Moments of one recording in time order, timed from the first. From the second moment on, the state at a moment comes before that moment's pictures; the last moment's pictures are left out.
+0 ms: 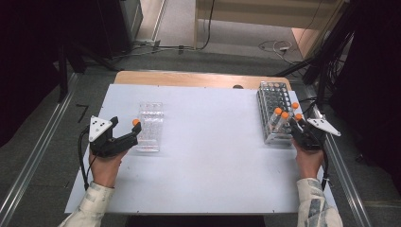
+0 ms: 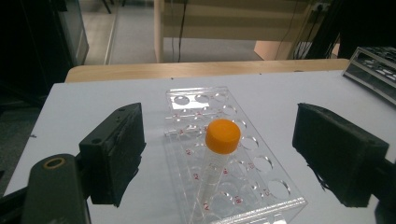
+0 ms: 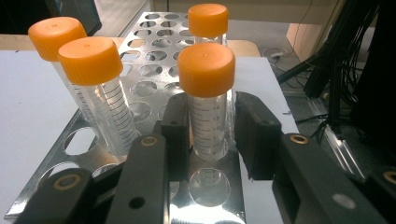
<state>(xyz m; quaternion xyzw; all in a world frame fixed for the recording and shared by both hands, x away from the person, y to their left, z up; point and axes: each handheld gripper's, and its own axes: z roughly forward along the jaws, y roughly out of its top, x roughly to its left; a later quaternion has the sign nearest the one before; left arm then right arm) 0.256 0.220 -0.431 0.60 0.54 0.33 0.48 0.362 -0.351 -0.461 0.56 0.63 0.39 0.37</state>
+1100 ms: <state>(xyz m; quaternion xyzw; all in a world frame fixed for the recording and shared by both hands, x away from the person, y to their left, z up) 0.255 0.217 -0.430 0.60 0.54 0.33 0.49 0.311 -0.342 -0.395 0.52 0.62 0.45 0.37</state>
